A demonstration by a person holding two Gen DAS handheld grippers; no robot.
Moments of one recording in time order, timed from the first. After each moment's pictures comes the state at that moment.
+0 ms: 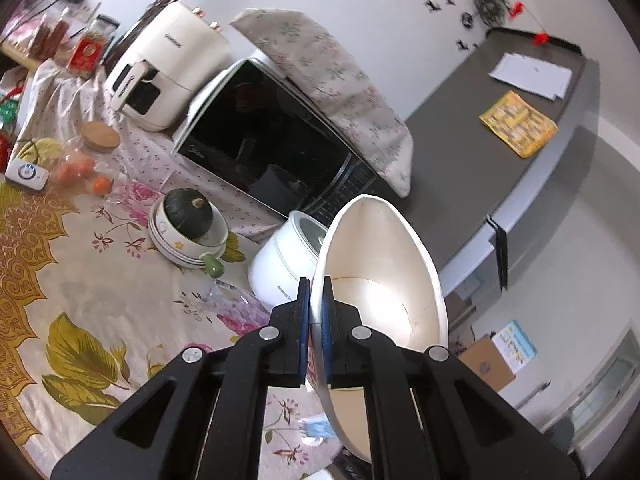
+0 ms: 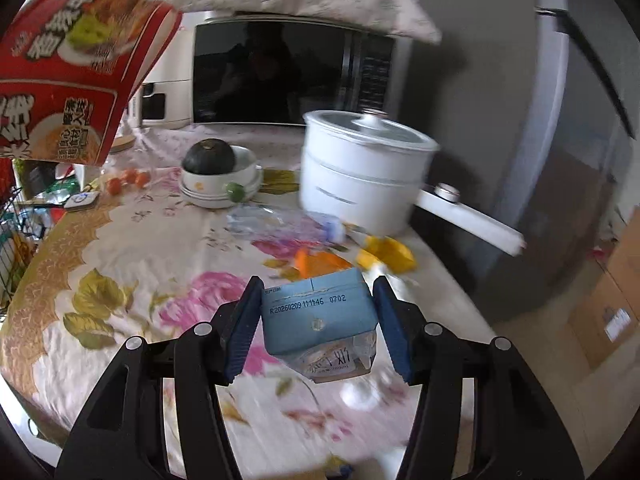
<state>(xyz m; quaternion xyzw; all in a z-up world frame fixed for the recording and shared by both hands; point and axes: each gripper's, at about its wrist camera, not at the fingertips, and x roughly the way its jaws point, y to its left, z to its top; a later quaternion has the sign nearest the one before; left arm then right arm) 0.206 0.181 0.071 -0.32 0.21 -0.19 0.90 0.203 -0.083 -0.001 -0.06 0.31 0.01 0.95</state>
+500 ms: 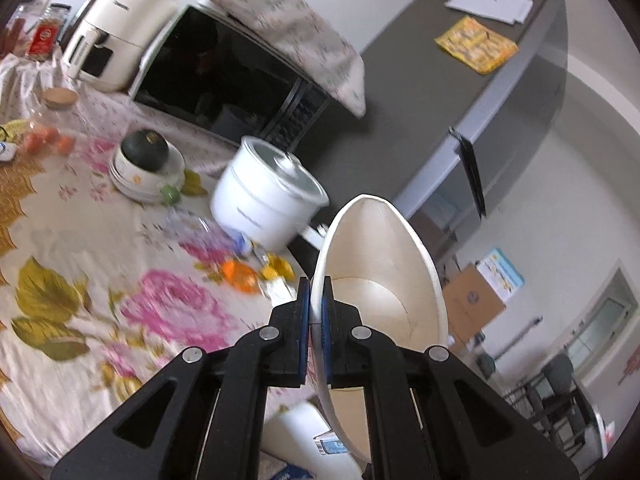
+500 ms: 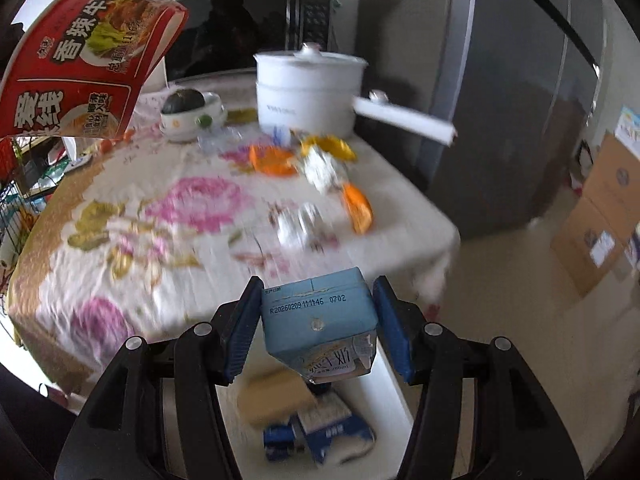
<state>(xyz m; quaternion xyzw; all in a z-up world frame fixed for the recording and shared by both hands) 0.156 0.108 0.040 -0.26 0.27 -0.27 0.89 0.092 -0.146 -0.043 -0.02 0.39 -0.02 0.92</state>
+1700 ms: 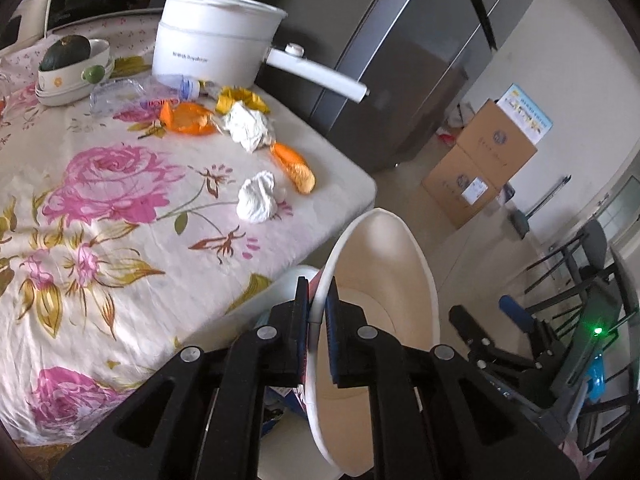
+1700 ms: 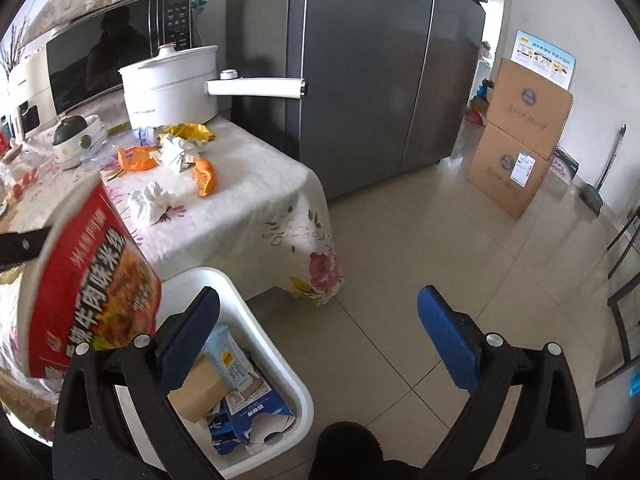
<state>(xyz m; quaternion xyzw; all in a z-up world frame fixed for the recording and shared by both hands) 0.142 -0.038 -0.068 -0.07 0.46 -0.31 0.83 0.047 -0.238 -0.063 0.04 0.38 -0.20 0.90</state>
